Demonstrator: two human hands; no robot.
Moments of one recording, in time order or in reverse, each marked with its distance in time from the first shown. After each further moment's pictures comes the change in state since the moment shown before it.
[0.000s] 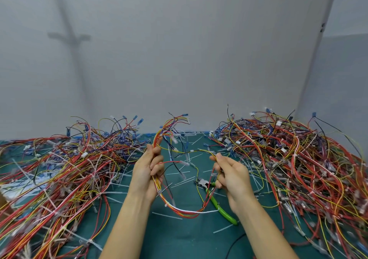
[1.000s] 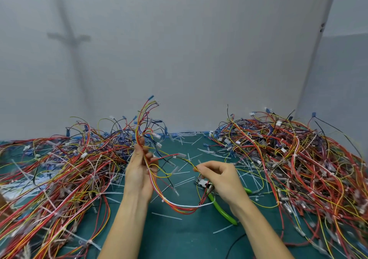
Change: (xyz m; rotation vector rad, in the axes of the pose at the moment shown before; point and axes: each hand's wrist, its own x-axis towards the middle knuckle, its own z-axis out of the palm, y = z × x) left_hand 0.002 0.004 -0.004 0.089 0.102 0.206; right_hand -0.007 -0.002 0.006 -0.424 -0.226 -0.146
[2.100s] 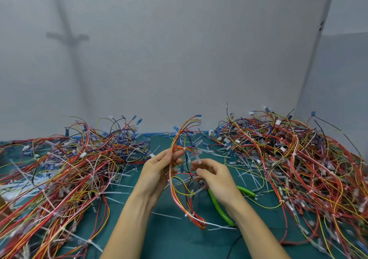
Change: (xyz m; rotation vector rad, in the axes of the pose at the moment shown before) left_hand -0.012 -0.013 0.006 0.478 -0.222 -0.202; right_hand -0.001 0.000 0.012 -0.024 -0.026 0.071
